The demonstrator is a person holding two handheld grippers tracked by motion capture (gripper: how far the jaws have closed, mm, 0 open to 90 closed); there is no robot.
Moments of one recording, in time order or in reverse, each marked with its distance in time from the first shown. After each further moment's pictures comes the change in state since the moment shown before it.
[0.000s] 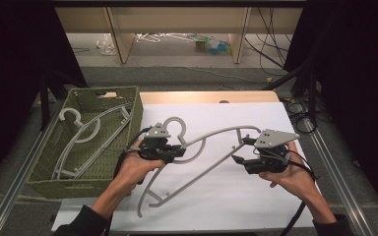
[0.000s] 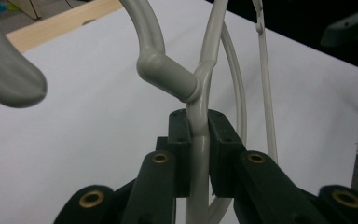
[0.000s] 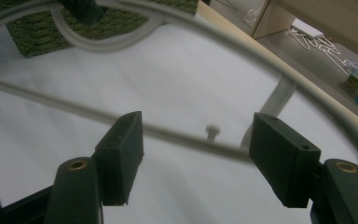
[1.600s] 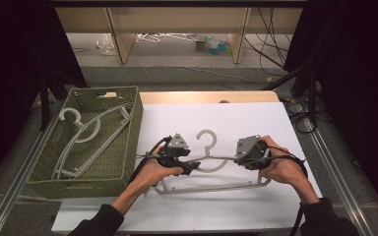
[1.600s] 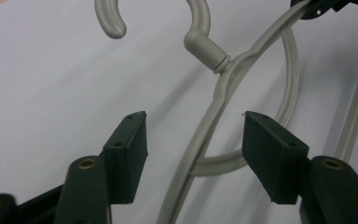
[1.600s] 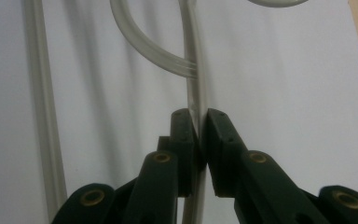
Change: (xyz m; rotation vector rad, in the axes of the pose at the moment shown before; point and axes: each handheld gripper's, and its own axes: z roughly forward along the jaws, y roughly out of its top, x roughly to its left) left arm 0.004 -0.029 0.077 0.097 -0.023 0.082; right arm -0.010 -0.008 0.051 0.404 0.122 -0.414
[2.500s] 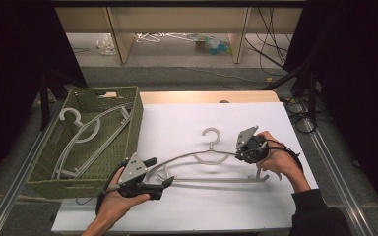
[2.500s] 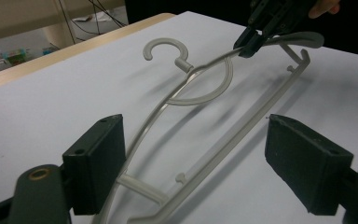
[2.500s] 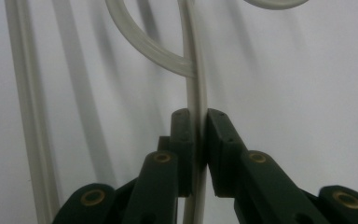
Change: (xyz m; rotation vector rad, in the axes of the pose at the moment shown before) left arm -0.035 -0.059 -0.094 -0.257 0.143 -0.021; right arm -0.028 -0.018 0.033 0.036 0.059 0.133
